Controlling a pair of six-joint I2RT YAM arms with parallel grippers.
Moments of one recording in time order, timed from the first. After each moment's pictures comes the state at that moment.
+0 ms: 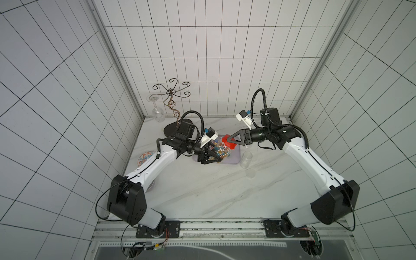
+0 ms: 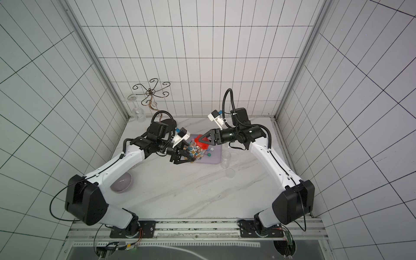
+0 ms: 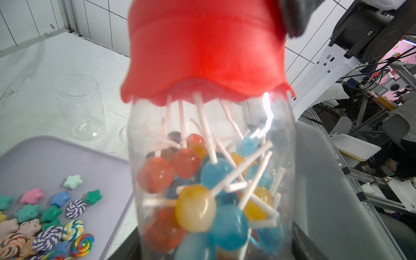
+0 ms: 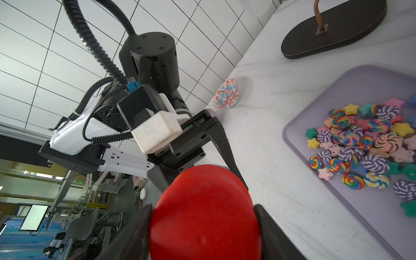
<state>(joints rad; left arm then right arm) -0.43 1.49 1.23 -0.55 1.13 0.37 0.40 1.48 1.47 -0.64 -1.01 0.27</state>
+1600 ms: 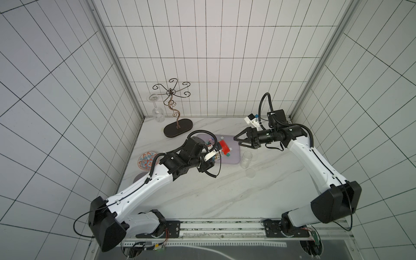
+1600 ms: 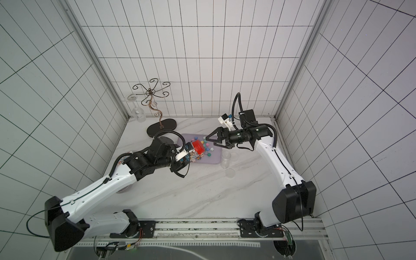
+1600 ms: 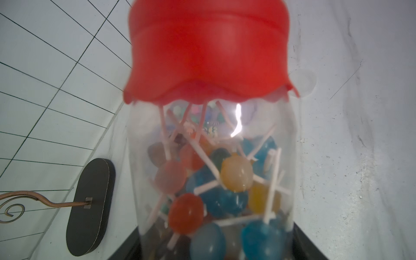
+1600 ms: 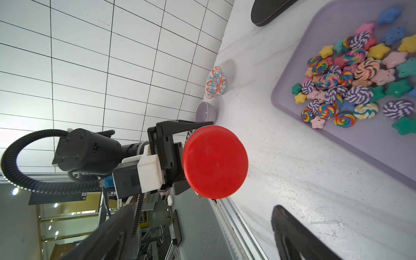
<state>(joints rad) -0.73 1.22 1.09 -0.60 0.00 0.45 0.29 1.49 1.46 -0.81 -1.05 0.39</state>
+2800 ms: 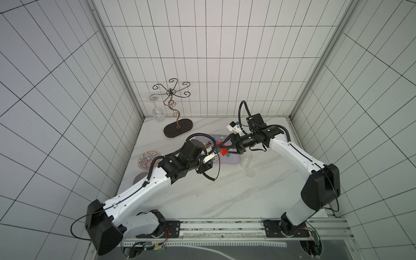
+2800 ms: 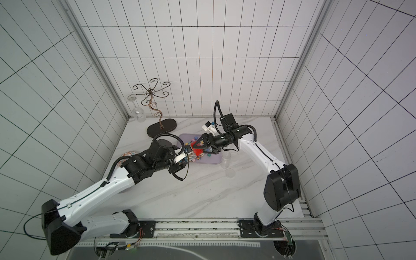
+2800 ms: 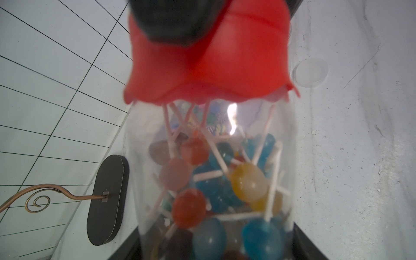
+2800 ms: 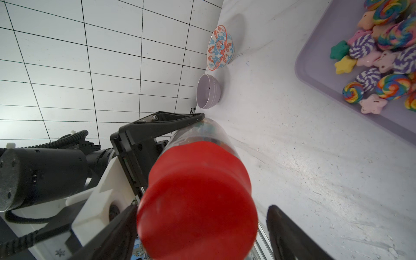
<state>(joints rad) -0.75 1.19 1.06 -0.58 -0.04 0.48 0.45 1.65 1.46 -0.73 -1.06 0.44</state>
